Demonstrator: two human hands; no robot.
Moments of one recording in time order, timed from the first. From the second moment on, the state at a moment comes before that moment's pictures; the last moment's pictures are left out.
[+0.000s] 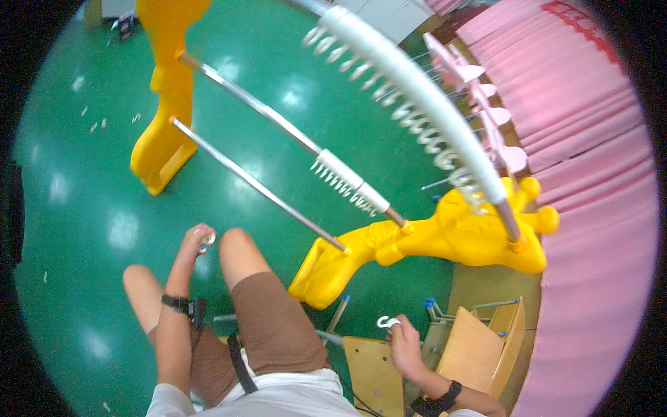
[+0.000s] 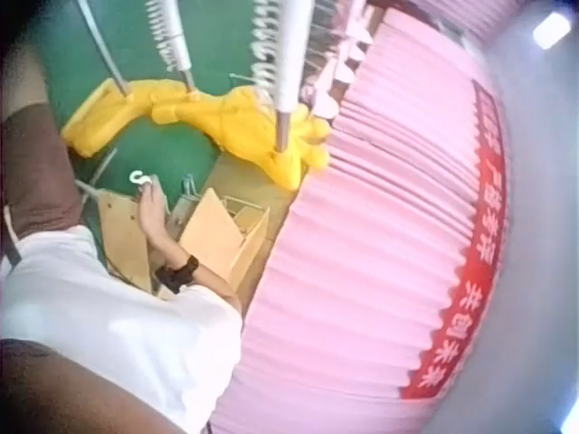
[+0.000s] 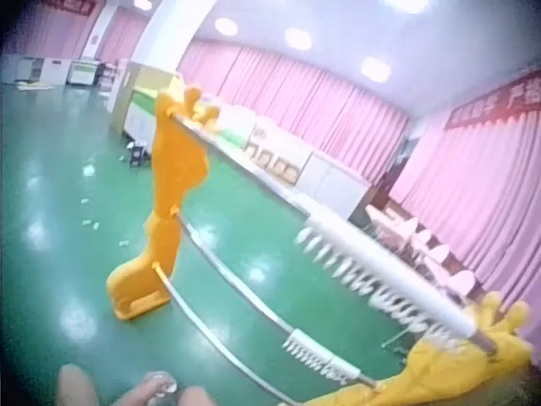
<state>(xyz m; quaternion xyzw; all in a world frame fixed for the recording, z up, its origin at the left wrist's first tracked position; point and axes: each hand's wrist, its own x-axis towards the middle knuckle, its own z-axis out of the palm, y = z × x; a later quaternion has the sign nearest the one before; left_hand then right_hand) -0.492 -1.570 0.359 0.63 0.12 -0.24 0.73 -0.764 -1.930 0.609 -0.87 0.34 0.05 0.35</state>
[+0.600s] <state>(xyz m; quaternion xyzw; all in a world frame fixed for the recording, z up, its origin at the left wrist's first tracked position) -0.525 -1.528 0.380 0.67 0.12 -0.17 0.71 -0.729 -1.933 0.637 -0.97 0.02 -0.12 0.22</state>
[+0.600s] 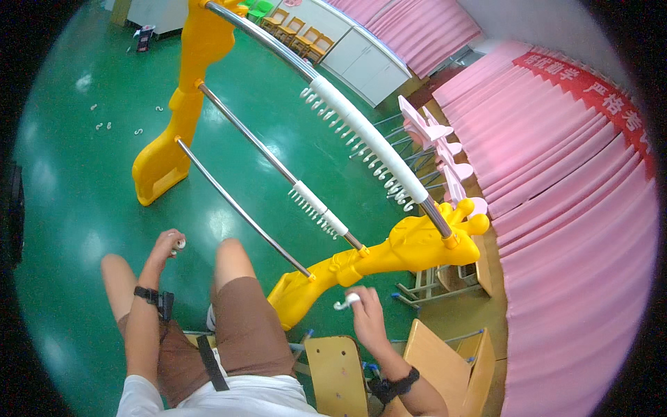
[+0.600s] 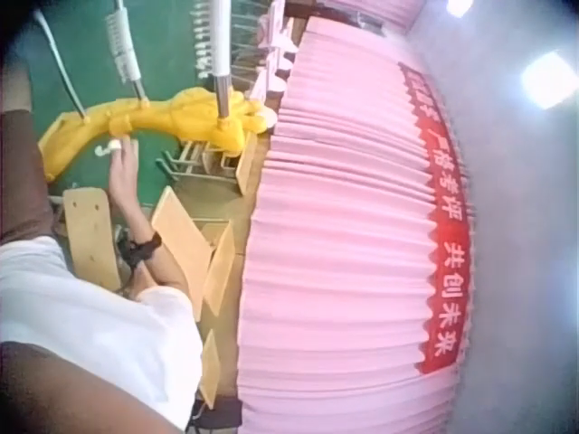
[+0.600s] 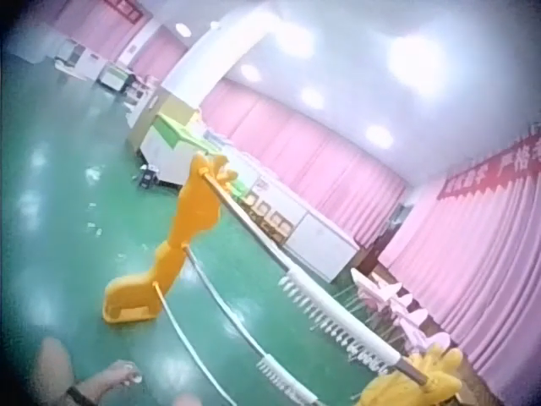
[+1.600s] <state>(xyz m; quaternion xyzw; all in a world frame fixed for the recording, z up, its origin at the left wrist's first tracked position) -0.562 -1.472 0.381 0.66 0.17 -0.10 0.72 -0.375 -1.919 0.552 -0.97 -0.07 -0.06 0.24</state>
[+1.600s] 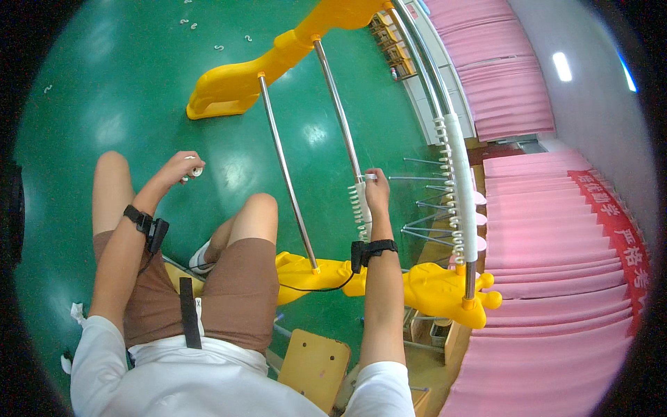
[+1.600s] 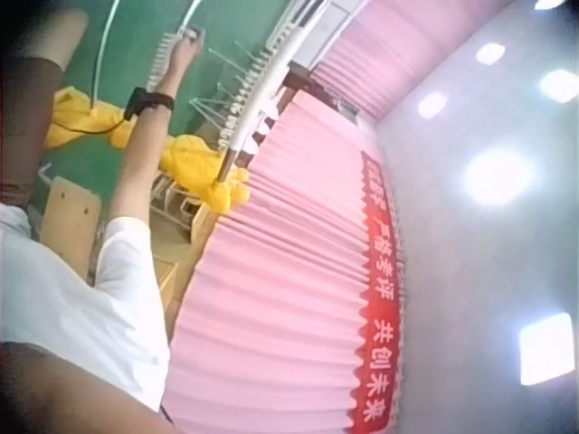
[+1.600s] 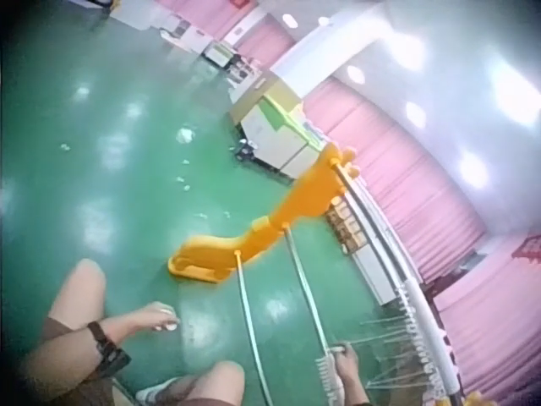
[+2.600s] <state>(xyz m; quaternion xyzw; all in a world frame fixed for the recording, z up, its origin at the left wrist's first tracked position) -0.548 -1.474 0.365 0.68 0.14 -0.12 0.71 -0.379 -1.928 0.534 -0.97 -0.07 -0.06 0.23</state>
